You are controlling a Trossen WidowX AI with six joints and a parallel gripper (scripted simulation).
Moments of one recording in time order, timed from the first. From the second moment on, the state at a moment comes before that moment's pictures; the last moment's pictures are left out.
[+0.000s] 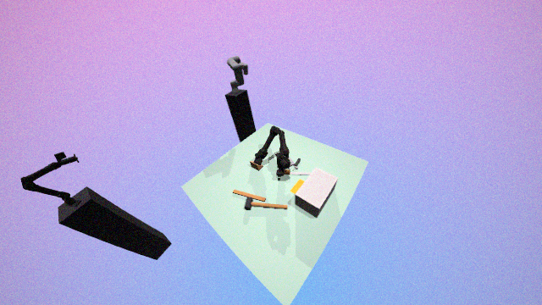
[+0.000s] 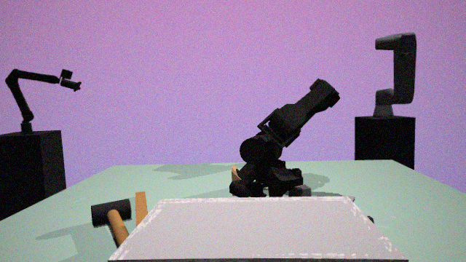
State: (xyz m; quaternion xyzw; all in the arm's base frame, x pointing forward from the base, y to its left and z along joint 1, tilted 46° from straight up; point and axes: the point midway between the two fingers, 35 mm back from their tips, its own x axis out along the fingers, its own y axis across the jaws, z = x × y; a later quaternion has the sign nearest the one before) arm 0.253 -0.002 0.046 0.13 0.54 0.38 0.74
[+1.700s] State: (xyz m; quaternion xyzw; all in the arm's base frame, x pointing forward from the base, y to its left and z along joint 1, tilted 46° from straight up) arm 0.241 0.032 0.079 0.14 0.55 0.38 0.74
